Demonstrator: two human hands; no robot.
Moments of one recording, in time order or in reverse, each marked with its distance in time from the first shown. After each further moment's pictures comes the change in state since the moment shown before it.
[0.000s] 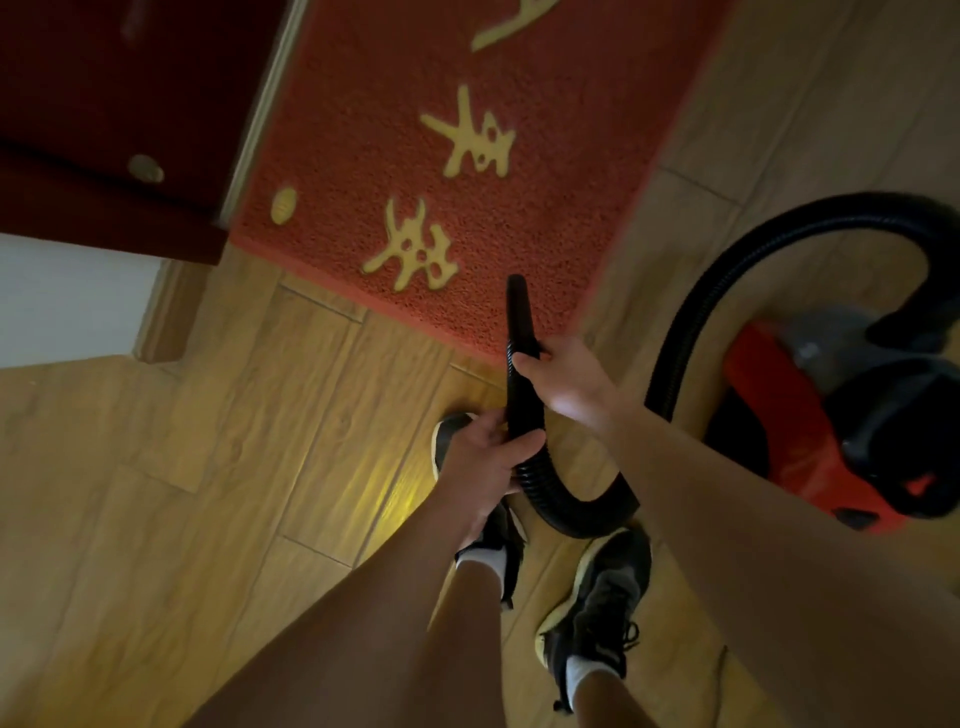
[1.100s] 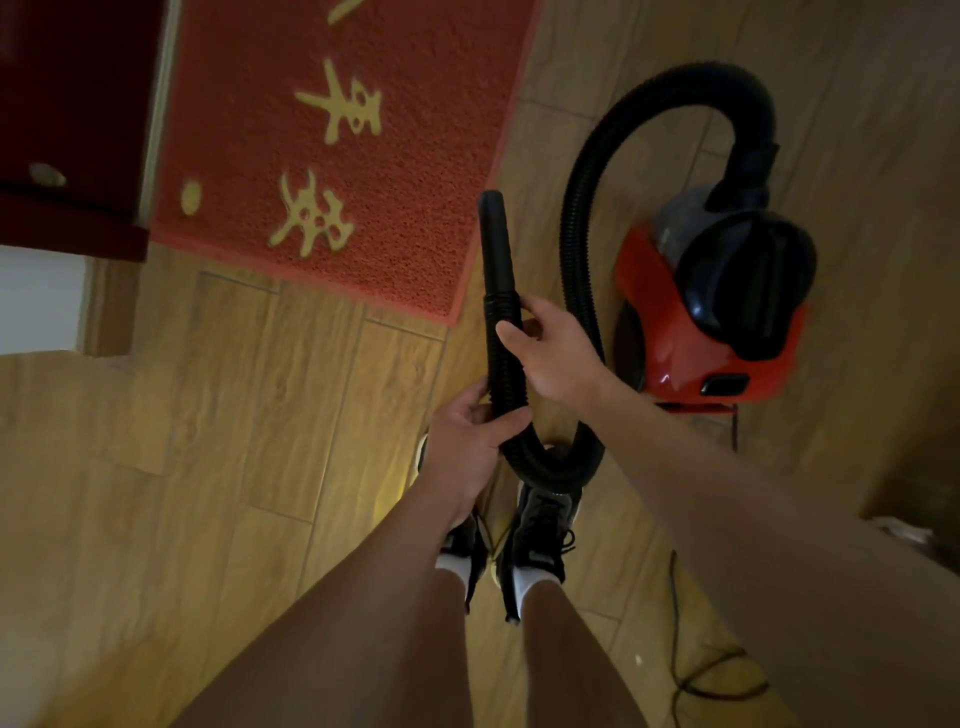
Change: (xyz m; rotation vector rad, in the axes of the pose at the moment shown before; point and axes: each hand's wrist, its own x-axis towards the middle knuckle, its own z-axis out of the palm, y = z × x) left_hand -0.072 -0.080 0.124 0.167 0.029 0.140; right_hand -0.111 0.128 -0.071 0.322 0.124 -0.227
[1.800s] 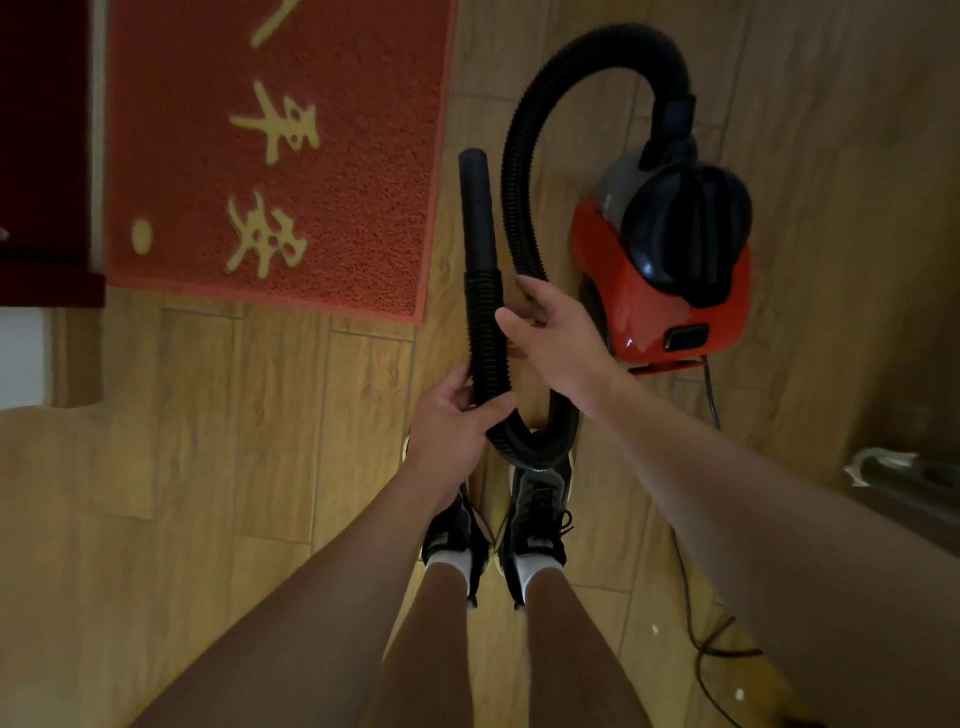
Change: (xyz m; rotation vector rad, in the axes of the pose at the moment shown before) left_hand 0.002 -0.013 0.011 0.165 -0.078 0.104; right_hand -0.033 0.026 -0.024 0.268 0.145 0.053
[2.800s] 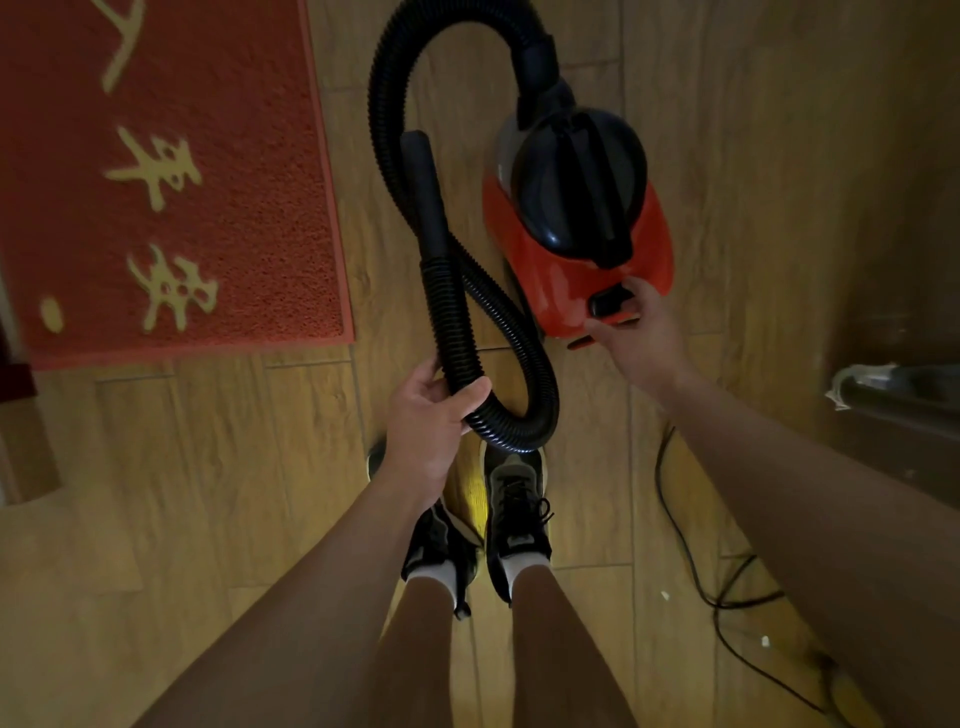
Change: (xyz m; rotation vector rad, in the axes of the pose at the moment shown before) left_hand 0.027 -0.007 0.071 -0.014 -0.024 -0.065; right_hand -0.009 0.104 -0.153 -0.163 0.432 0.123
